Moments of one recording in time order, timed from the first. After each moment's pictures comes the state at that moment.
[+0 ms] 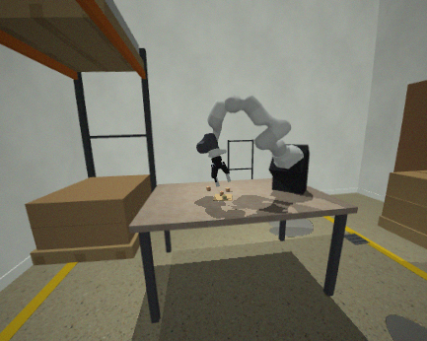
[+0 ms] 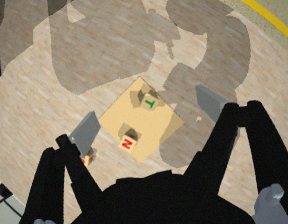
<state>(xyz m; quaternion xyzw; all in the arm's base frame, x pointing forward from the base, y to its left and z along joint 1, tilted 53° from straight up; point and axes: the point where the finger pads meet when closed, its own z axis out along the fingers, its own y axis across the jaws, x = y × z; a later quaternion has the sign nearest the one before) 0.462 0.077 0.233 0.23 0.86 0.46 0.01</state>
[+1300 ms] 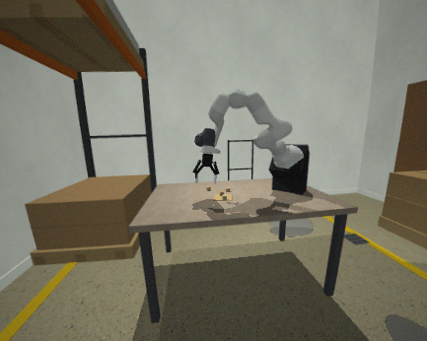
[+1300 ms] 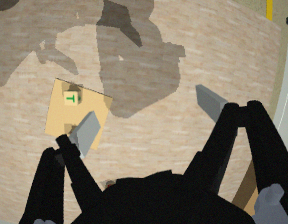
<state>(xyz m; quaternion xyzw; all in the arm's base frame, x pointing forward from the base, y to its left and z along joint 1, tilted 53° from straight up) 0.555 0.065 0.334 0.43 0.73 0.53 0.07</state>
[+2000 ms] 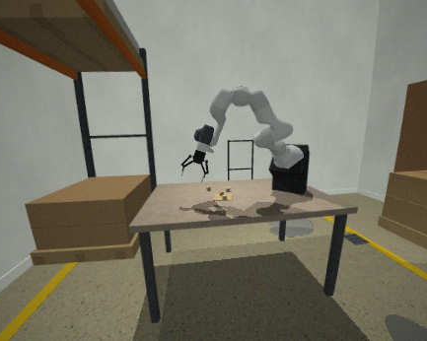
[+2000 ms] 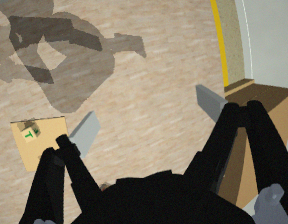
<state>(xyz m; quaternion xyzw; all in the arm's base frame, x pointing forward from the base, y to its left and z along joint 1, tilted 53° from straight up) 0.618 0.029 0.408 0.58 0.57 0.57 0.08</state>
